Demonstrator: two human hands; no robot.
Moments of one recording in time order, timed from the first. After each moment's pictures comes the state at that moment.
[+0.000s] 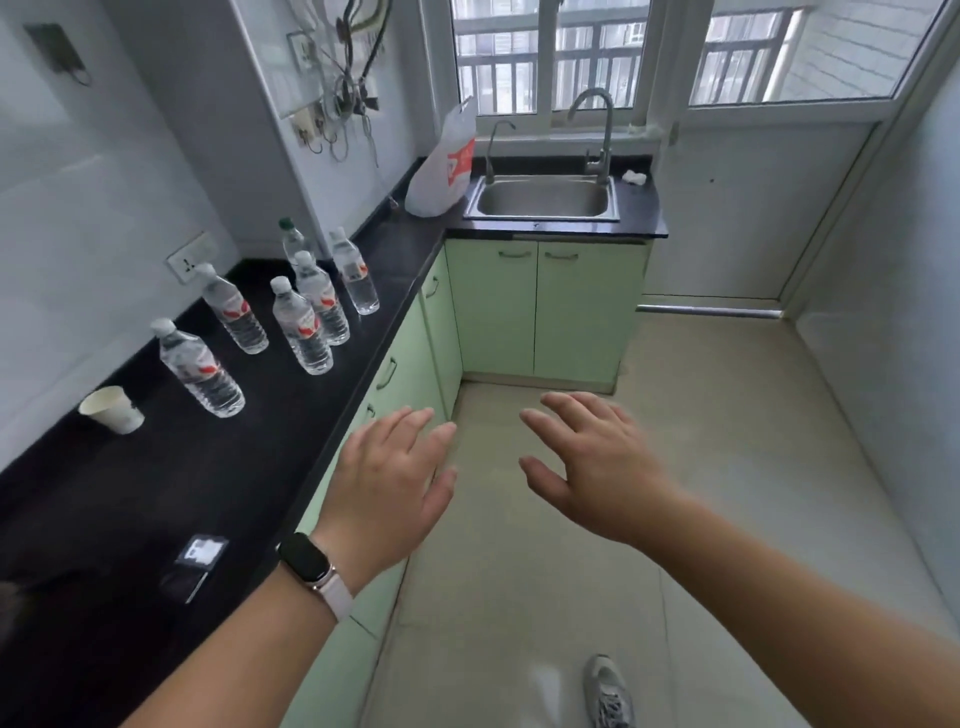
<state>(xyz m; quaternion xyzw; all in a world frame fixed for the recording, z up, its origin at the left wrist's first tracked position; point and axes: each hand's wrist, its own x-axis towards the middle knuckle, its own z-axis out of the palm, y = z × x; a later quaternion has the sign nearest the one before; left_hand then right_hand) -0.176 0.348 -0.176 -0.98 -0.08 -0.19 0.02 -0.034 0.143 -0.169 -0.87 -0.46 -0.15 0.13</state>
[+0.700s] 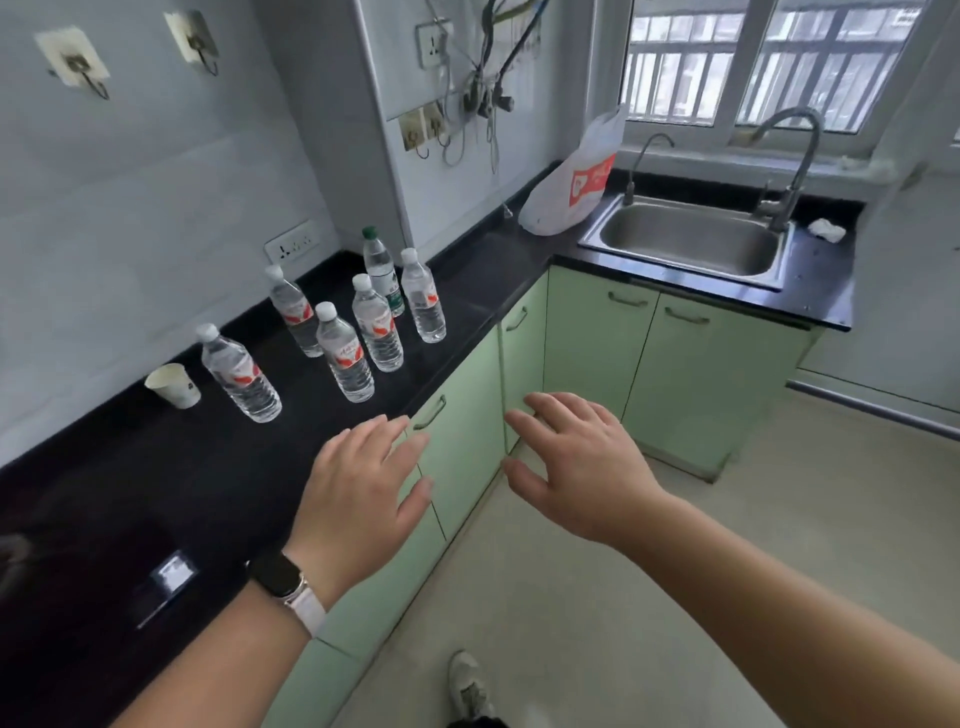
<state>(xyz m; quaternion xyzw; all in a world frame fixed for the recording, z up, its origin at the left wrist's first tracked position) -0.020 0.410 -0.168 -0.94 -0.28 -0.18 0.06 0.195 0.273 -0.157 -0.77 -0.62 -0.06 0.15</state>
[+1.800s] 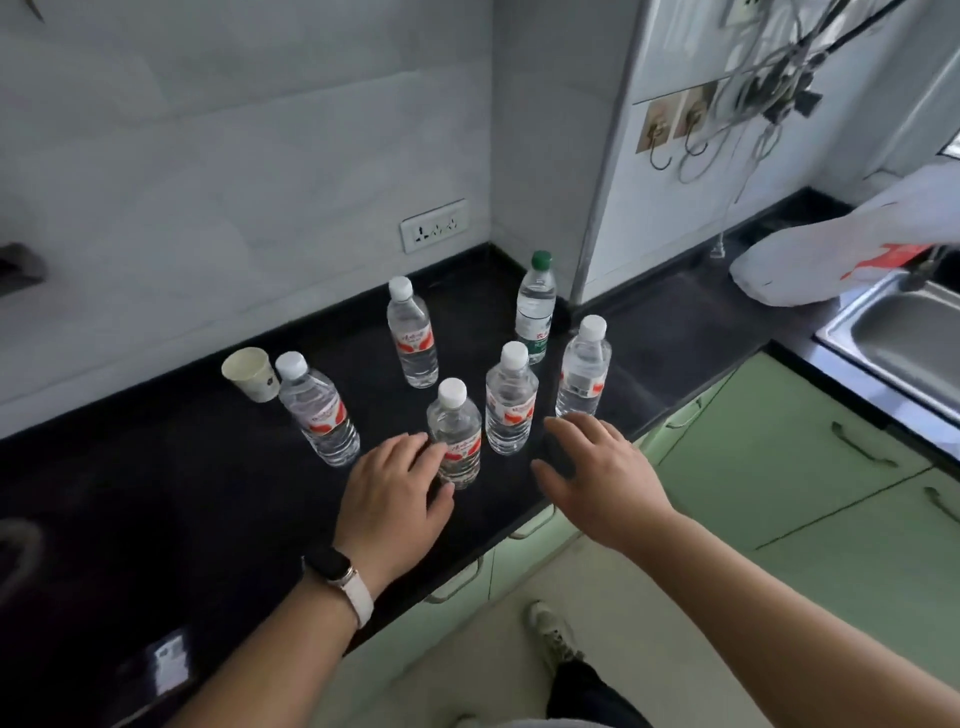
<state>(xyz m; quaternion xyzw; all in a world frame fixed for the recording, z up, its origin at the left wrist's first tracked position) 0.014 0.691 -0.244 -0.85 -0.51 -0.12 -0.04 0.256 0.643 -0.214 -0.71 -0.68 0.09 0.14</state>
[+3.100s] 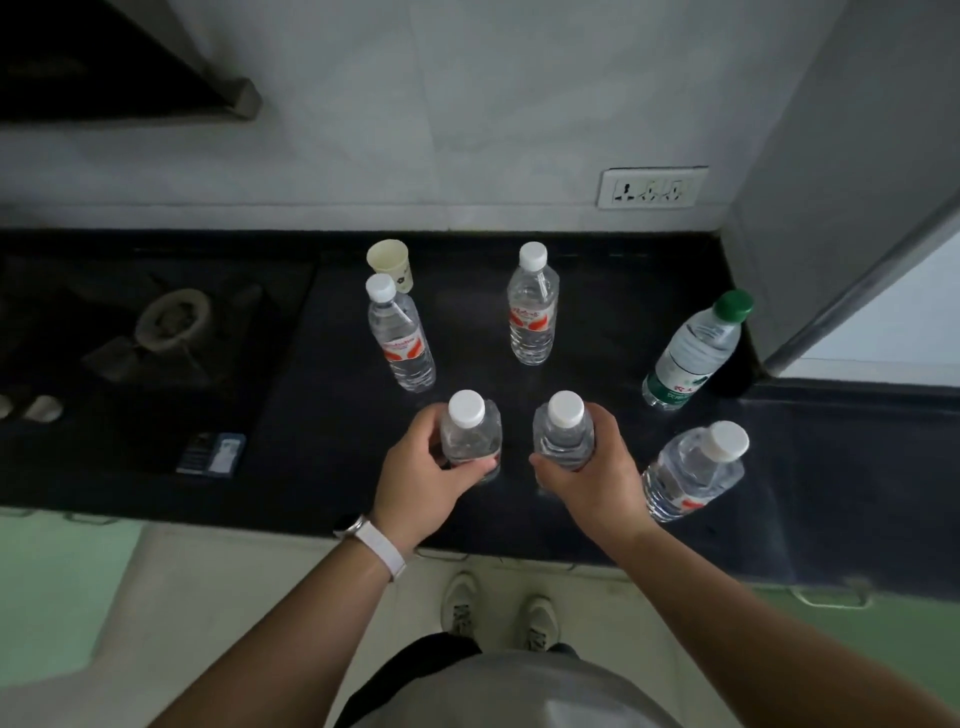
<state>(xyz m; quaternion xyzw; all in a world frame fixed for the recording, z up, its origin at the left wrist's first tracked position) 0.098 0.710 -0.276 -0.40 -0.75 -0.42 -0.32 0.288 0.792 -0.289 -0.55 -0.65 0.45 0.25</state>
